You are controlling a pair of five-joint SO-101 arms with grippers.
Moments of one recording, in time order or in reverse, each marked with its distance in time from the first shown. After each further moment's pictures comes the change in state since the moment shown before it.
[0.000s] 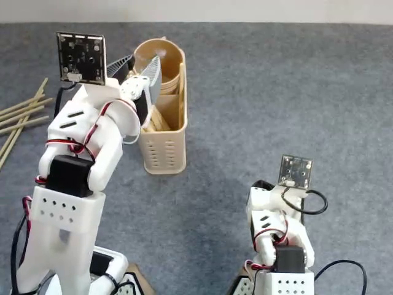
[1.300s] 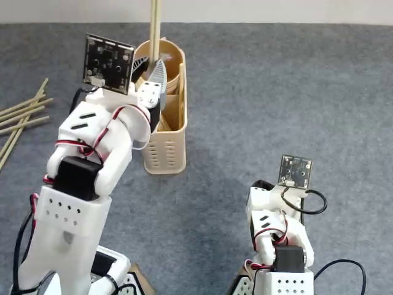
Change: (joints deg) left arm 6.9 0.0 -0.6 -0.4 -7.3; right arm 0.0 0.0 0.0 0.0 0.0
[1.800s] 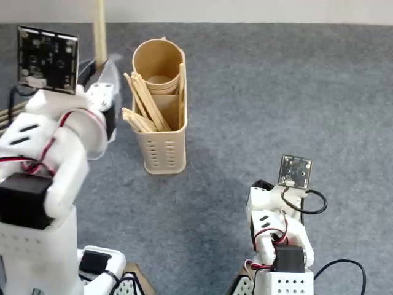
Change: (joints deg) left arm -8.4 0.3 -21.6 22.9 -1.5; right arm 0.0 0.0 0.0 0.0 0.0
